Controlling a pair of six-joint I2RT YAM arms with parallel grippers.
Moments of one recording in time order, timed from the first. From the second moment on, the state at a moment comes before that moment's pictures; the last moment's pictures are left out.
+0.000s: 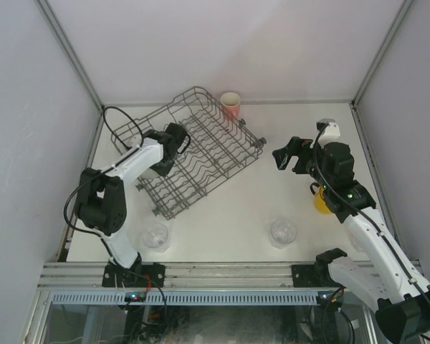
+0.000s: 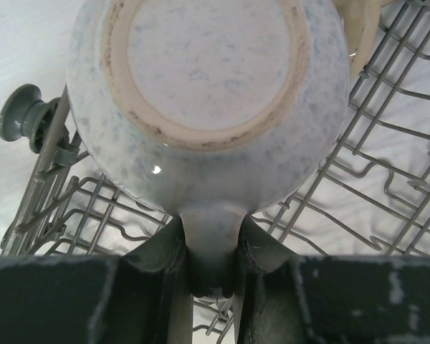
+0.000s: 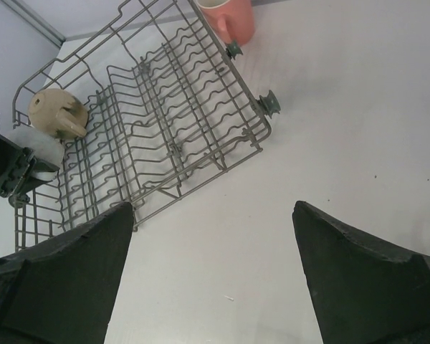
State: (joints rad) left arm -0.40 1.74 1.36 -1.03 -0.60 -1.55; right arm 0.31 0.88 0.85 -0.29 -0.06 0.41
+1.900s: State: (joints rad) left arm -0.45 1.89 1.34 -0.88 -0.50 -1.52; right arm 0.30 0.85 0.84 -0.31 -0.17 0.41
